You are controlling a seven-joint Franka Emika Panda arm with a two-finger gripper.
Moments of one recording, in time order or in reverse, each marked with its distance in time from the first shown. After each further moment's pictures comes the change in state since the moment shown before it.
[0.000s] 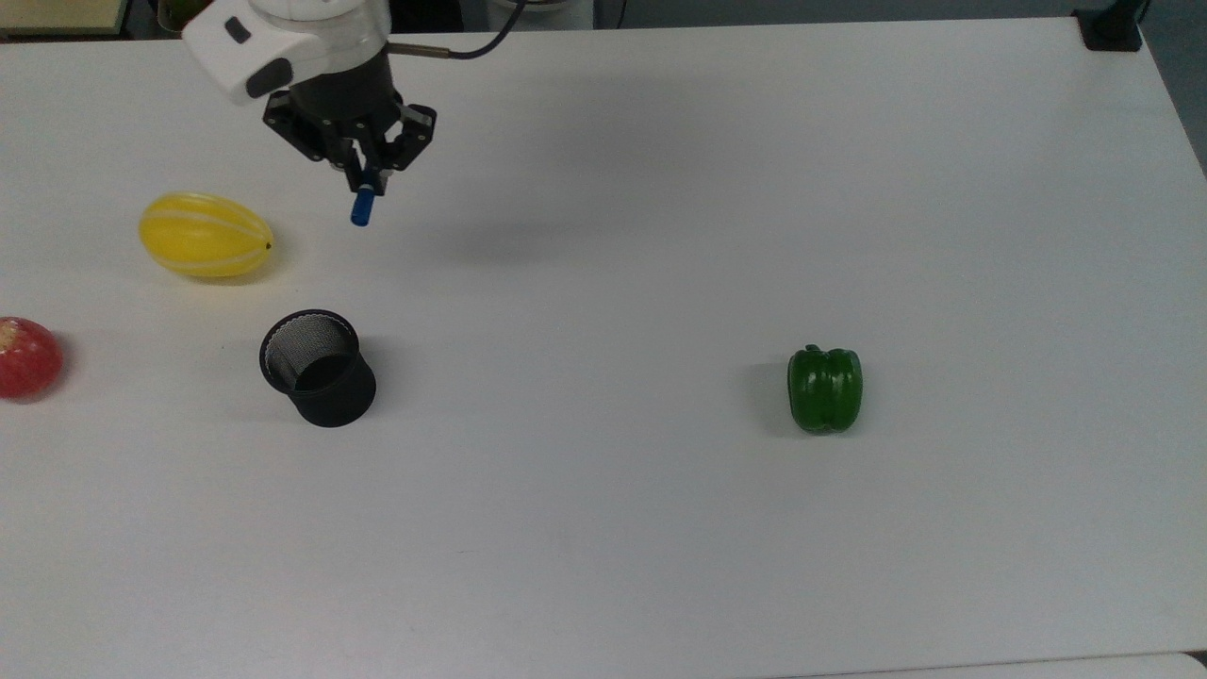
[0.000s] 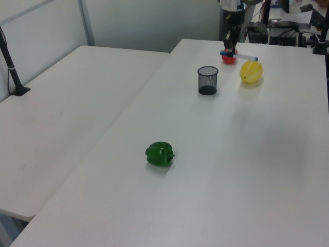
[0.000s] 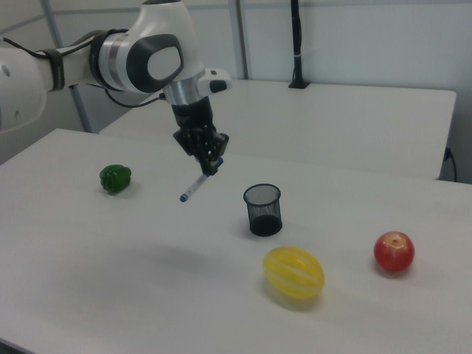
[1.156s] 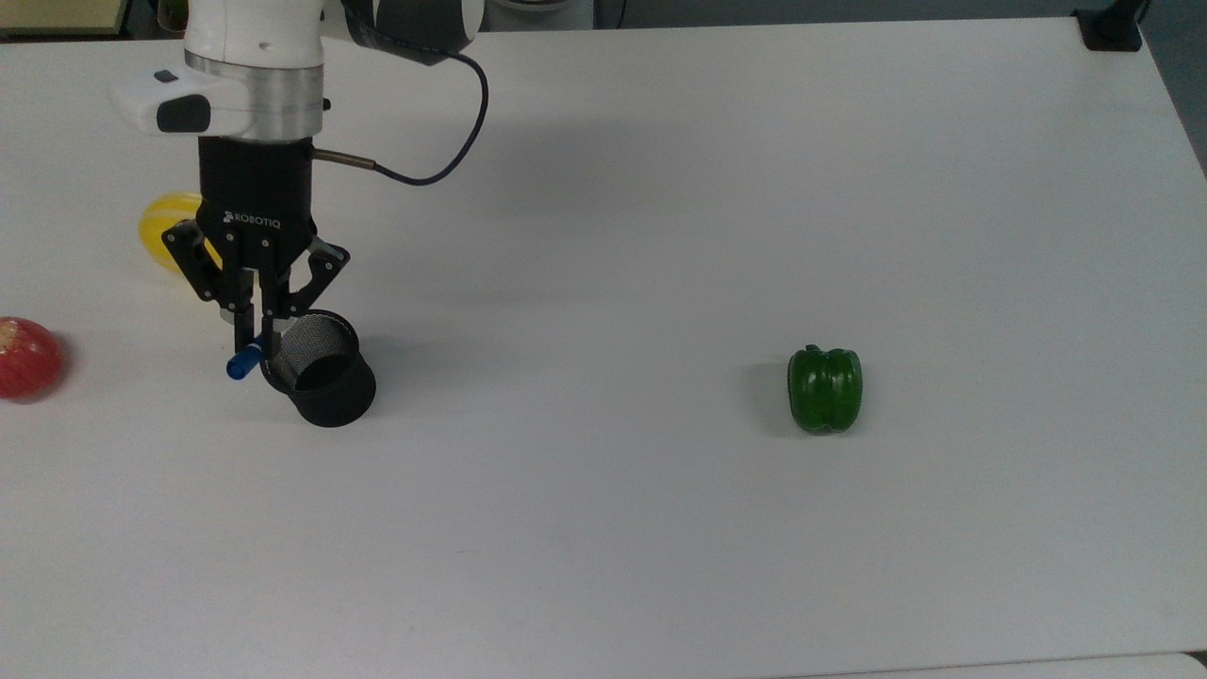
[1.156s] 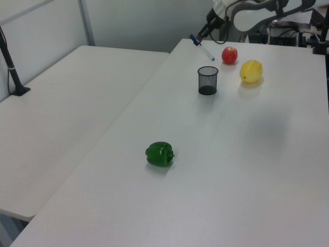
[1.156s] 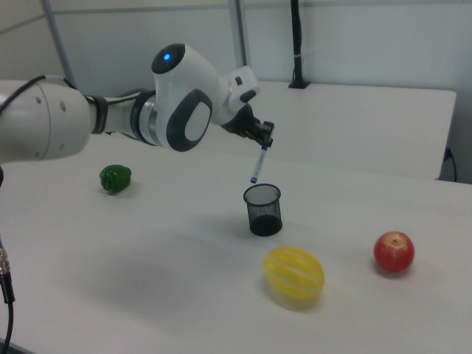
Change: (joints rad) arm -0.061 0.119 0.000 -0.121 0.006 0.883 0.001
